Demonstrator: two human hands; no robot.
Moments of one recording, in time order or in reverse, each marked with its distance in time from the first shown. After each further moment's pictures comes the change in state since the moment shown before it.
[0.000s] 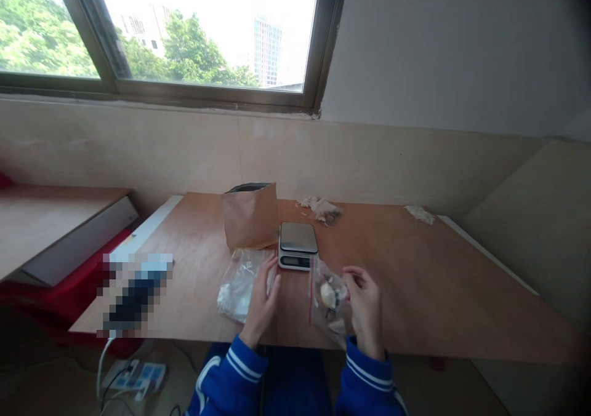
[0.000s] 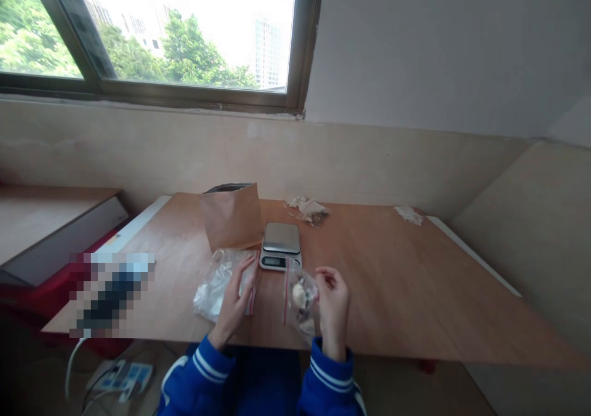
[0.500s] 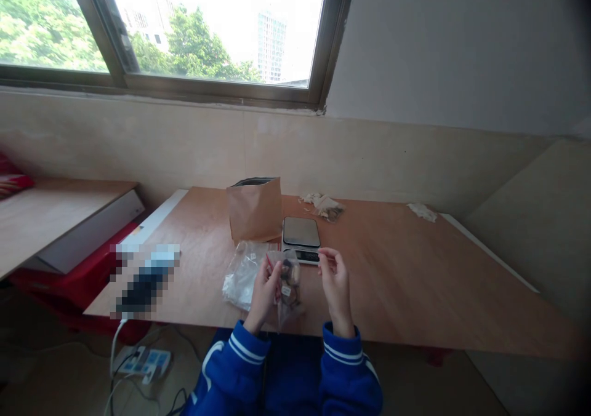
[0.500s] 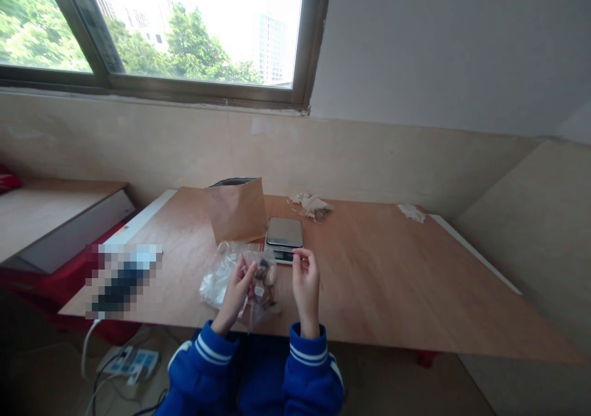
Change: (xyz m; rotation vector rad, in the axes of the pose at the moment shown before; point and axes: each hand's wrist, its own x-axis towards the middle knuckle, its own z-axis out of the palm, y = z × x) left_hand 0.001 0.019 0.008 -0.507 0.064 -0.479; right_hand -0.018 0.011 0.045 -0.095 -0.222 -0.256
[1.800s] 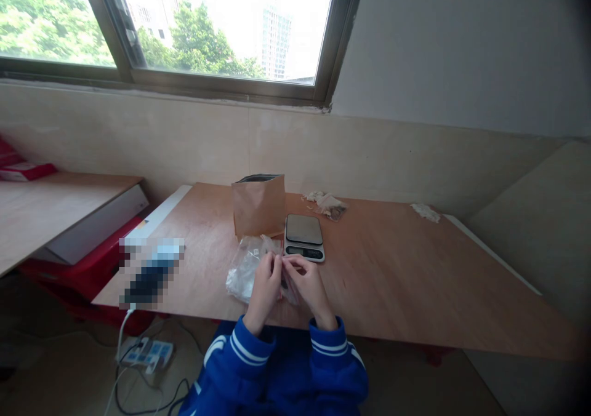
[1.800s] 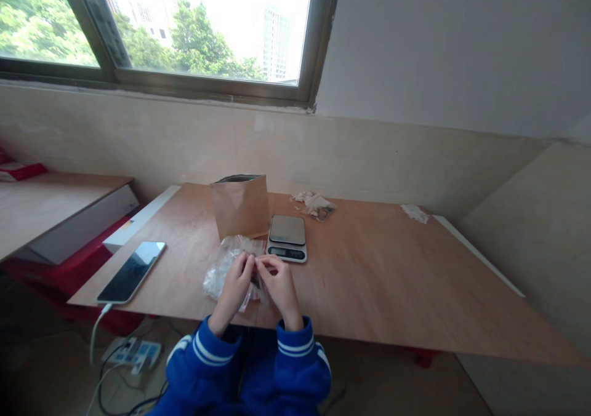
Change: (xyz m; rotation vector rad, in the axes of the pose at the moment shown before) left_hand -0.005 0.028 -0.006 0.380 0.044 0.276; right_hand -0.019 -0.008 0.041 0.042 -0.483 -0.019
